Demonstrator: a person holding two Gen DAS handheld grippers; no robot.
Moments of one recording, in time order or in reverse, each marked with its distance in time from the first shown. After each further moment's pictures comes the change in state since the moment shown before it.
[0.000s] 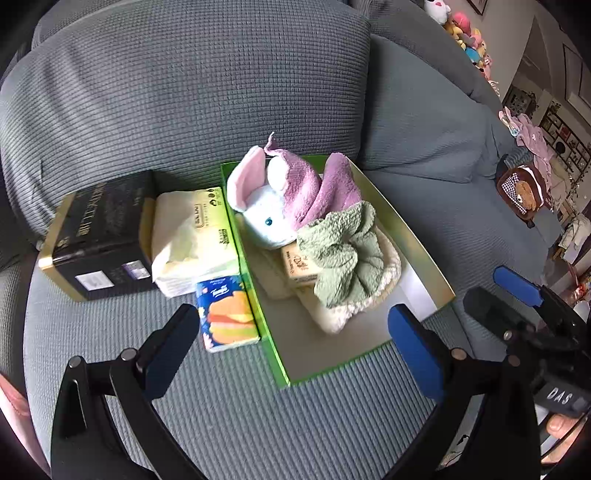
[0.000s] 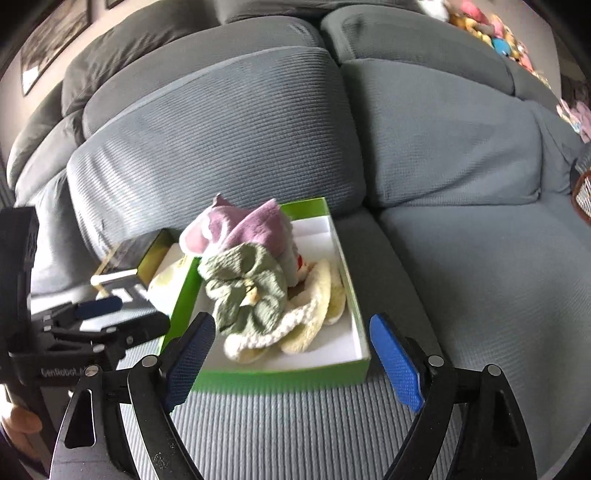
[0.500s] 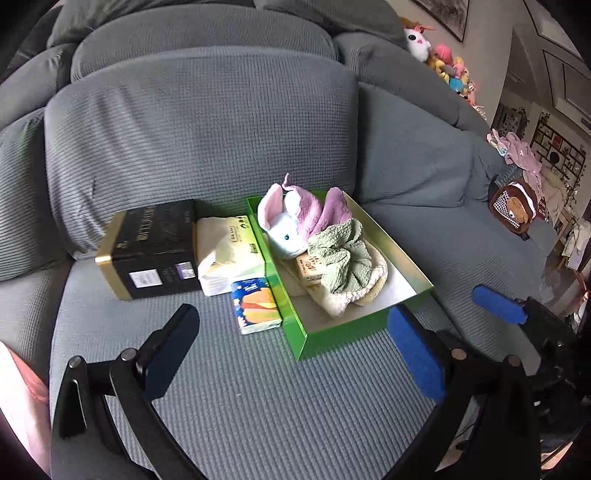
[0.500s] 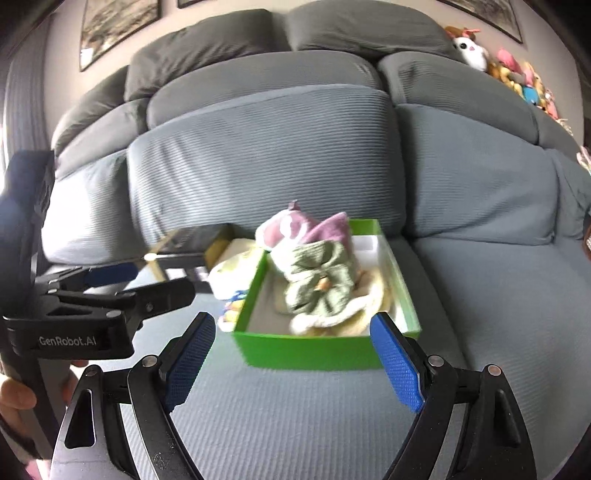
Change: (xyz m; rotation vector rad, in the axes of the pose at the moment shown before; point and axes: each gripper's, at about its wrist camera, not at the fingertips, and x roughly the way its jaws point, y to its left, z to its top) left arm -0.078 0.003 -0.048 0.031 -0.178 0.046; right arm -0.053 0.063 -0.043 -0.135 -0.117 0.082
